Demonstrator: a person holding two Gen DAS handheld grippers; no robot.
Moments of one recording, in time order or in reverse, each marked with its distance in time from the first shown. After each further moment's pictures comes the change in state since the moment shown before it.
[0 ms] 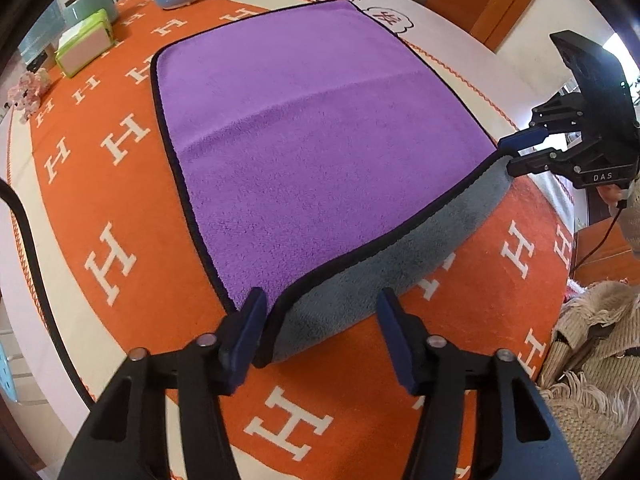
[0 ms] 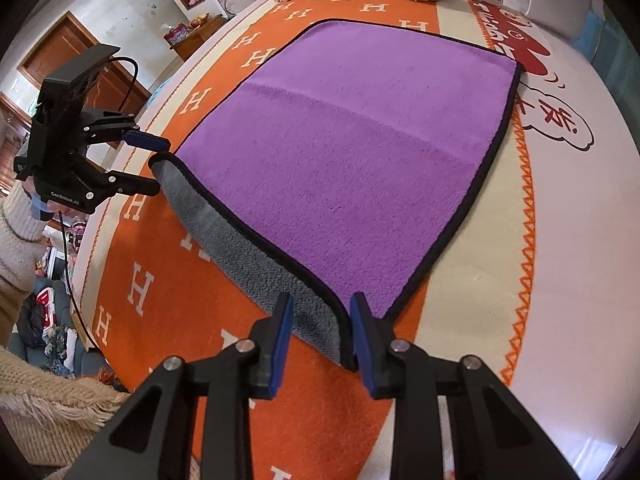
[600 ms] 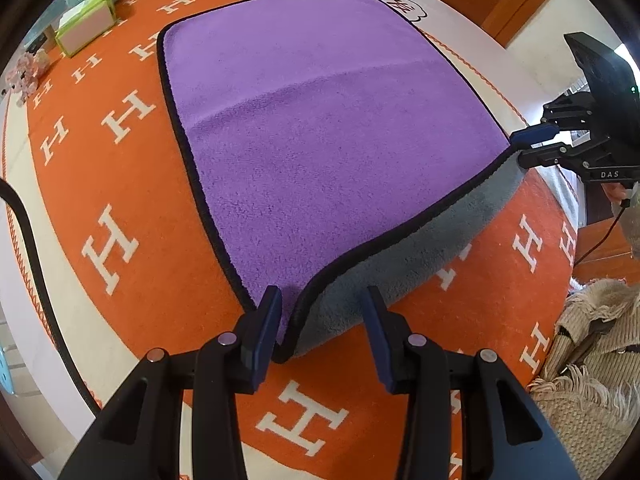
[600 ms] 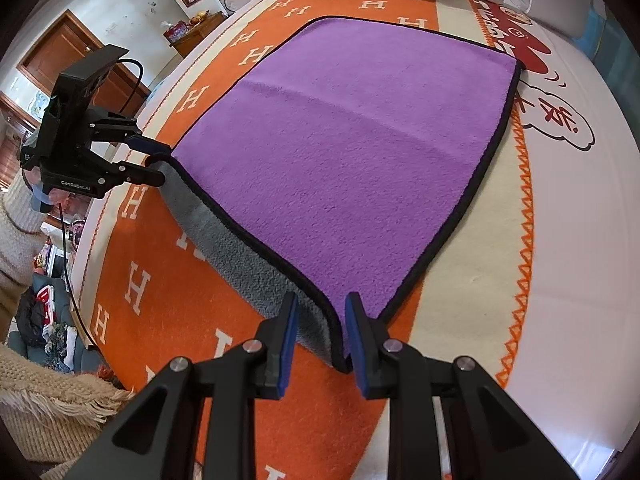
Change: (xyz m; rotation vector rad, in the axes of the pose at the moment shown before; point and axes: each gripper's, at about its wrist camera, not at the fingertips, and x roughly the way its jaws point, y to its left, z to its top) left arm 0.008 0.014 -0.006 -0.022 0.044 -0.017; right arm 0.003 -0.003 0.002 -0.005 0.014 -0.002
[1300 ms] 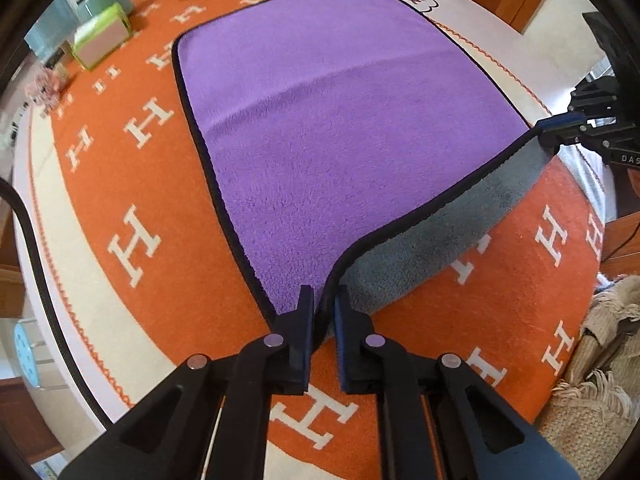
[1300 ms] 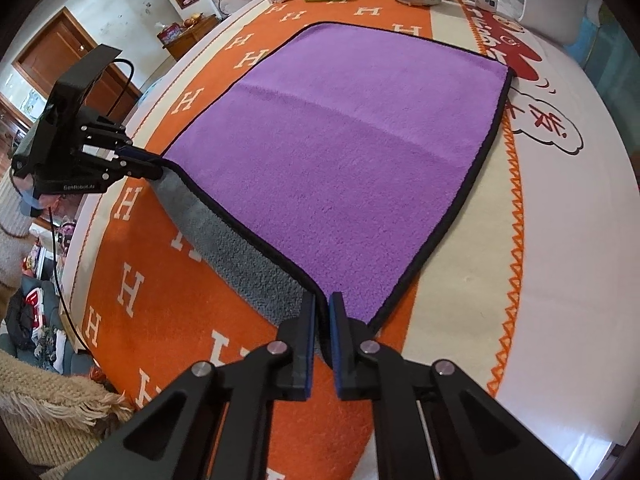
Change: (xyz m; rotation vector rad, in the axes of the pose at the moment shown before) left arm -0.005 -0.024 -0.012 0.015 0.001 0.157; right arm -0.007 0.008 -0.005 0.004 -0.037 -0.059
